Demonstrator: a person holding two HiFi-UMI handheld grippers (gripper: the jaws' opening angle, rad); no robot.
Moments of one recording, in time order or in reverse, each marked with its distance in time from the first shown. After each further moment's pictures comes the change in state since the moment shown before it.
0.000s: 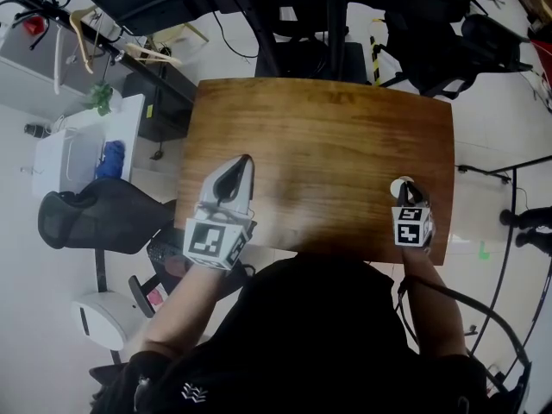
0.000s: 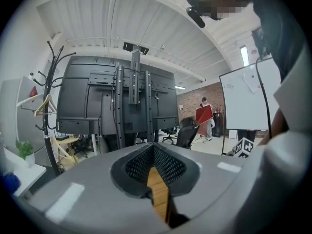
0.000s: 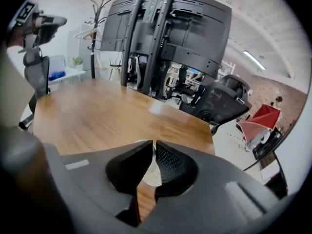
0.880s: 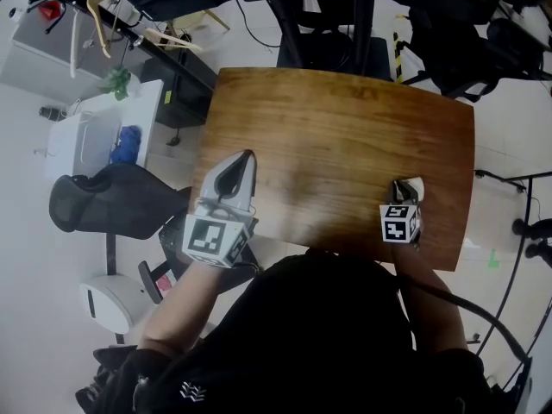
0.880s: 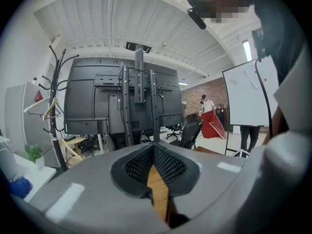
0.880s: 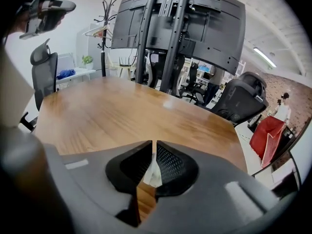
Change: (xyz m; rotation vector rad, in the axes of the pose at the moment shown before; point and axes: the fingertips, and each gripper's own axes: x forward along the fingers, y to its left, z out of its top) left arm -0.022 0.023 0.002 0.027 0.038 0.048; right arm 0.040 0.081 -0.001 -0.021 -0.002 0.096
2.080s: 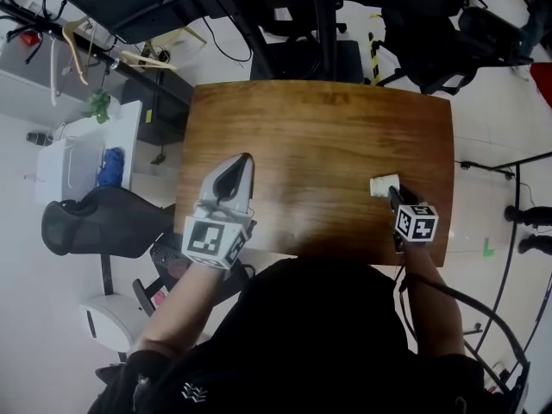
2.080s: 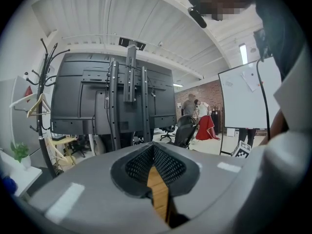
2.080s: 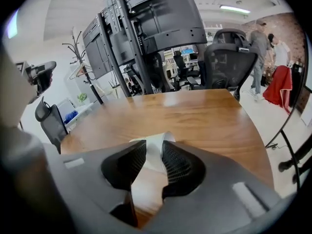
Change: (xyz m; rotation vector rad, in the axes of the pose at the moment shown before) left arm 0.042 -0.036 0.005 -0.012 -0.012 -0.074; right arm -0.021 -0.061 -0.028 0.409 -0.035 0.222
